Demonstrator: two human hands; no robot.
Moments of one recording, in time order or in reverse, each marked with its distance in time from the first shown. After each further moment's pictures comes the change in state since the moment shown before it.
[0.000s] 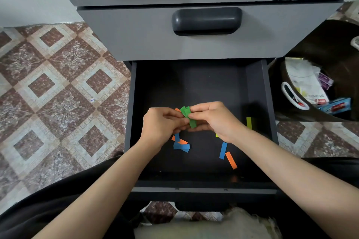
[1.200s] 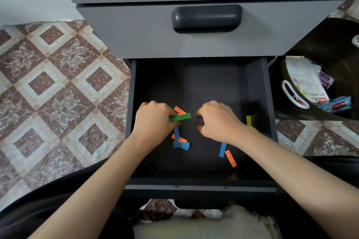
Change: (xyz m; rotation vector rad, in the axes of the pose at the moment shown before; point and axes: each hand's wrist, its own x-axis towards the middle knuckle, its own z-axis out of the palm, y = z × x) left_hand 0.004 0.006 -0.014 1.013 0.044 0.443; right_hand -0.004 0.001 -0.001 -1.299 0.073 -0.307
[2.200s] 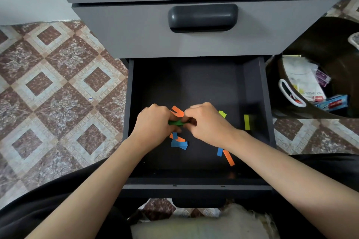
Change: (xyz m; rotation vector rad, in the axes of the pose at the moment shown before) left_hand -0.001 -0.001 0.004 -0.006 -0.144 0.027; right_hand -0.004 -0.011 0.005 0.266 0.107 -0.195
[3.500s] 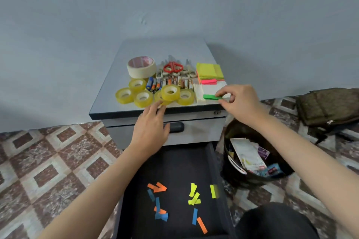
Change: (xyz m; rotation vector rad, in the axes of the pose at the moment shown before) left_hand -0.030 0.091 -0.168 0.102 0.809 0.290; right_hand -0.083 -0.046 -0.270 -0.233 0.795 -0.008
